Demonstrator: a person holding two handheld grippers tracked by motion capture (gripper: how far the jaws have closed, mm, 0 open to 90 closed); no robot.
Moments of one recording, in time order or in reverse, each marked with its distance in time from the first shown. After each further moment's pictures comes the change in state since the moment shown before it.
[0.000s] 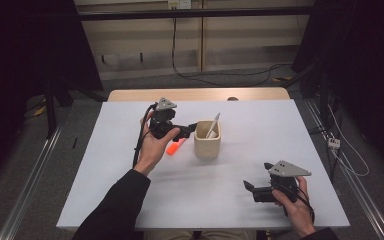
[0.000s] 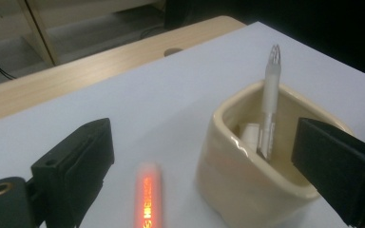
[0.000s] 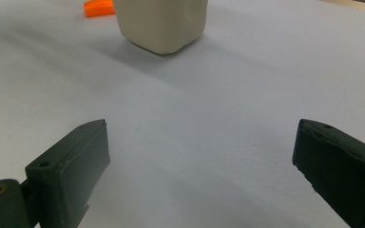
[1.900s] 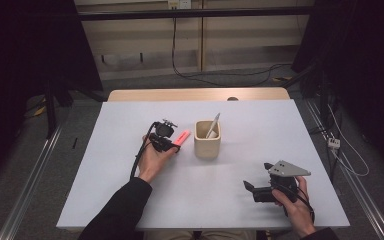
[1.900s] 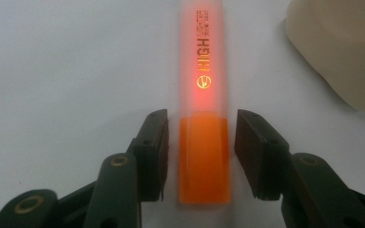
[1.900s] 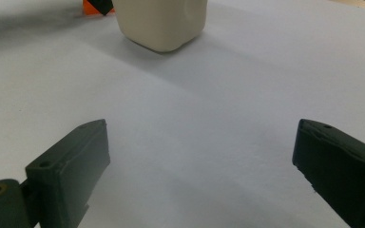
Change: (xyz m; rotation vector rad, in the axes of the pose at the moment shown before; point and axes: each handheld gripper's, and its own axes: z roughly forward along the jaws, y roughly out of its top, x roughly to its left) left arm 0.021 -0.059 0.042 0.464 0.145 -0.013; right arm 0.000 0.000 0.000 0.008 0.000 -0.003
